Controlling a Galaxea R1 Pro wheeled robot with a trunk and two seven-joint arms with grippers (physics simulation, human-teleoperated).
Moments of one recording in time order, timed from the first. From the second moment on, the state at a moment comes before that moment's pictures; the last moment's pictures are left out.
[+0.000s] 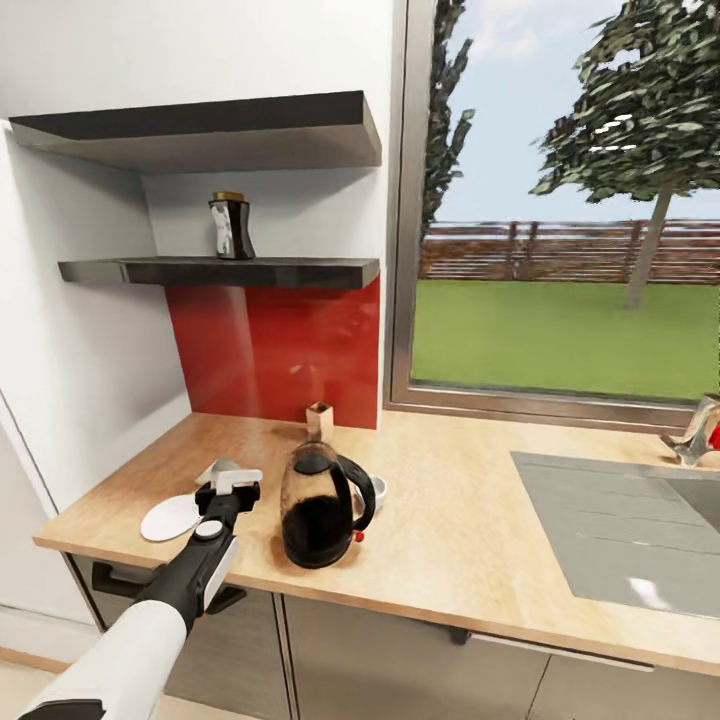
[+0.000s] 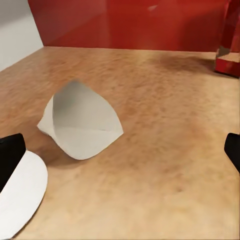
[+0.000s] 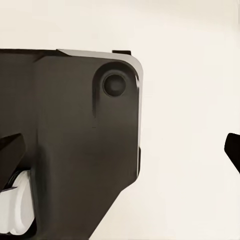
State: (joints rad) left arm -0.71 -0.01 0.03 -0.59 -0.08 -0.02 0.22; right arm 0.00 -0.03 0.00 -0.08 0.01 -0.09 0.01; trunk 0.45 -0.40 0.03
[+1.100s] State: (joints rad) left arm -0.67 0.00 0.04 -0.58 -0.07 -0.03 0.27; right arm 0.00 -0.03 0.00 -0.07 0.01 -0.09 0.01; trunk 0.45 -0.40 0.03
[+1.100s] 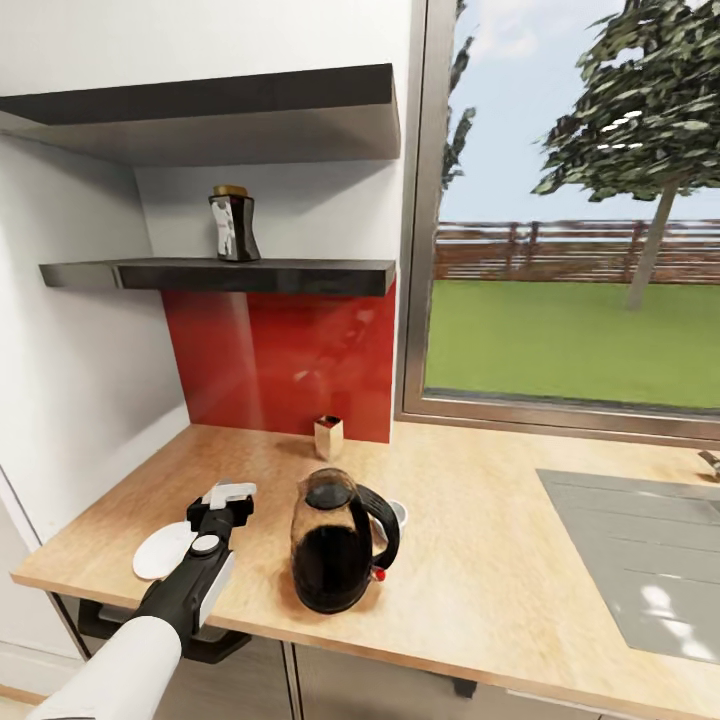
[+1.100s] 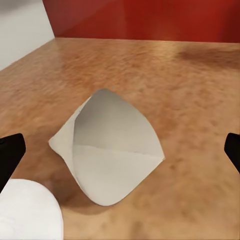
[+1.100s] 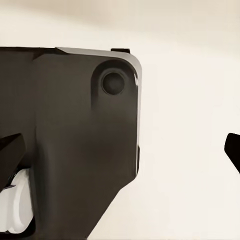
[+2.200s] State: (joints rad) left arm -0.58 0.02 0.04 -0.53 -0.07 -0.02 0.27; right arm 0.00 -0.03 0.00 -0.03 0.01 -0.09 0.01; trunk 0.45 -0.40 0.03
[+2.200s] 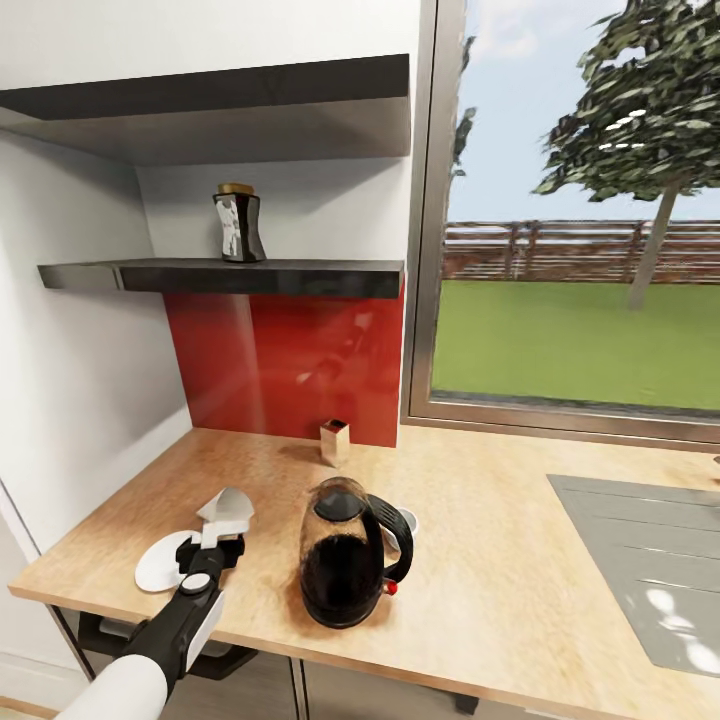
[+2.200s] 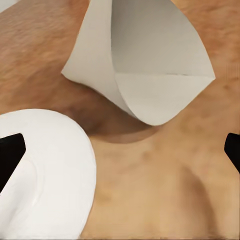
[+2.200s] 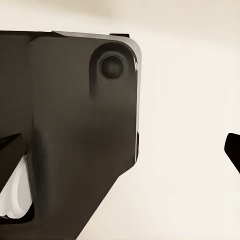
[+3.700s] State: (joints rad) left arm -0.66 0.05 0.05 -0.49 -0.02 -0.01 0.27; right arm 0.00 -0.03 0.00 -0.03 0.01 -0.09 0.01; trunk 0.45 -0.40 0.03
